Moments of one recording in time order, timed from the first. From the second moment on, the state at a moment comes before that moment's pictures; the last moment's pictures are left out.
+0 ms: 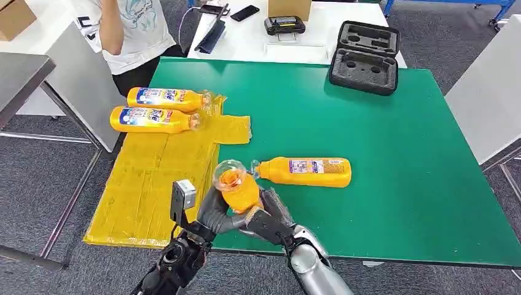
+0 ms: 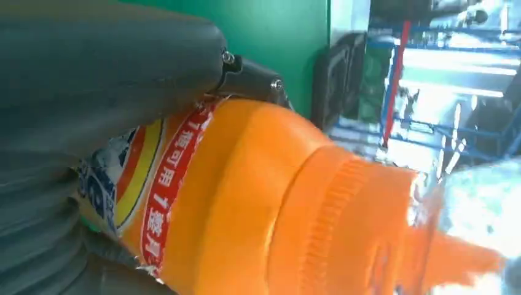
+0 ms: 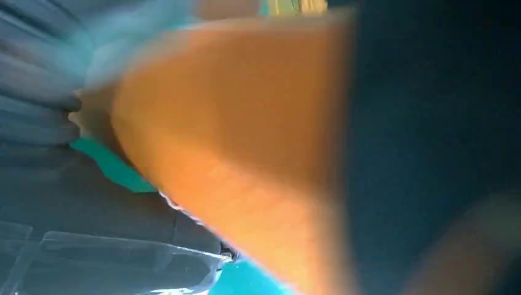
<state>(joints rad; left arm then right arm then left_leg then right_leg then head) -0.17 -0.16 -0.49 -1.19 0.07 -0.18 -0.45 -0.24 0.21 0.39 -0.95 0.52 0.07 -0.44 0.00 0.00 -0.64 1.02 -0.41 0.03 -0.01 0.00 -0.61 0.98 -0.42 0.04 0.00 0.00</state>
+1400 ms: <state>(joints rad) -0.12 0.02 -0.16 -1.50 -0.53 0.13 -0.34 -0.05 0.16 0.20 -1.50 0.43 -0.03 -0.49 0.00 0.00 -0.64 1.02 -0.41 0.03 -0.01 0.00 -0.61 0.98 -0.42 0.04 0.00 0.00</state>
